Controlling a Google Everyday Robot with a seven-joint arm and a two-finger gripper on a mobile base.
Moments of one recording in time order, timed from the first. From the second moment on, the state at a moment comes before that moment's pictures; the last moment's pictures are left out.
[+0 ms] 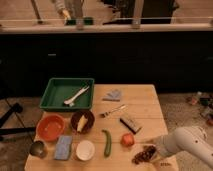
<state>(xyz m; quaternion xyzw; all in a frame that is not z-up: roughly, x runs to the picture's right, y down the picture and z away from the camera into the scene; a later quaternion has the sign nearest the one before) 0.242 0.327 0.750 -0.28 -0.18 0.03 0.94</state>
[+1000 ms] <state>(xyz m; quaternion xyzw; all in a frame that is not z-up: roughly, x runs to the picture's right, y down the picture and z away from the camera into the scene) 0.233 0.281 0.702 -0.24 -0.17 0.00 0.96</state>
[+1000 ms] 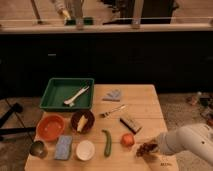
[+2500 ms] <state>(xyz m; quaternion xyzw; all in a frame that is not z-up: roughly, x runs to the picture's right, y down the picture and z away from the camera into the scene) 0.150 0.147 0.718 -0.19 -0.18 -0.06 0.96</state>
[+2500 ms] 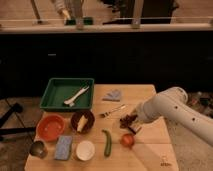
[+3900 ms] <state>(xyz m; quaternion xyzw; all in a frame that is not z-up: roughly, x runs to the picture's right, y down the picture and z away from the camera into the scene) 0.137 0.017 0.803 -0.14 -0.15 -0.05 0.98</state>
